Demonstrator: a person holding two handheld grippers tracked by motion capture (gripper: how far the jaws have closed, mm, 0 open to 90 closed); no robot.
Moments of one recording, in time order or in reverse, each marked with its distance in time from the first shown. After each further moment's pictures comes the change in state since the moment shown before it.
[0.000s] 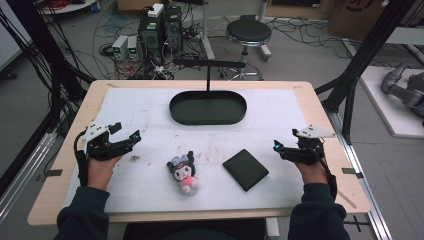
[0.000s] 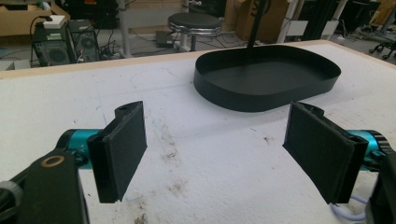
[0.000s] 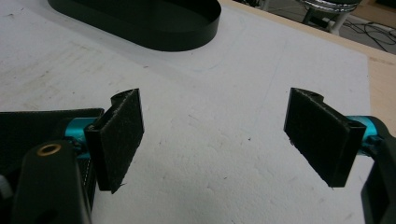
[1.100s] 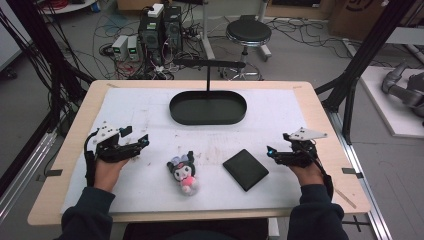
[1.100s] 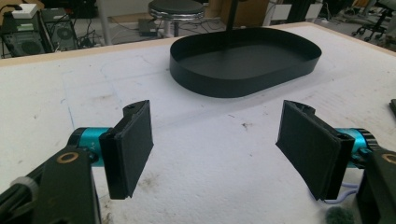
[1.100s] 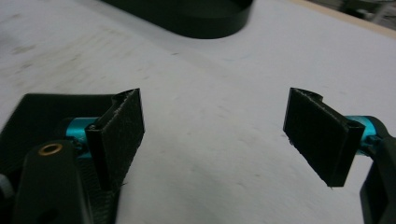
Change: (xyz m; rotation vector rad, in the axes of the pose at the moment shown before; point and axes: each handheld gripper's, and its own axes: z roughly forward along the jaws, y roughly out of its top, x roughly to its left) left arm -0.015 -0.005 0.010 0.050 -0.066 0.027; right arm 0.013 -0.004 0.012 0.044 0.149 -0.059
